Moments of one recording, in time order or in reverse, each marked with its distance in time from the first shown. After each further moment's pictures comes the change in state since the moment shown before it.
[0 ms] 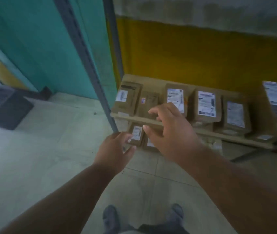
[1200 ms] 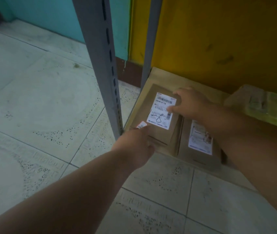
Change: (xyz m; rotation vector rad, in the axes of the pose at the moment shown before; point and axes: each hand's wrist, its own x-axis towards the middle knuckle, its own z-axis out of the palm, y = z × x) left_hand 0.279 -0.355 0.471 0.035 -0.280 -0.155; right_hand 0.230 0.462 0.573 -0.333 -0.382 0.188
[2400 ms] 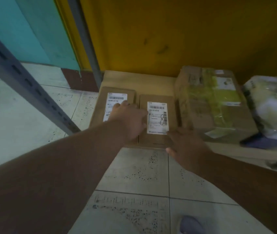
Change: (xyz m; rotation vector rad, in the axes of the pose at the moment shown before) left_hand 0.044 0.108 0.001 0.589 0.013 0.410; right_hand -0.204 0.062 0.037 -0.158 -0.065 0.127
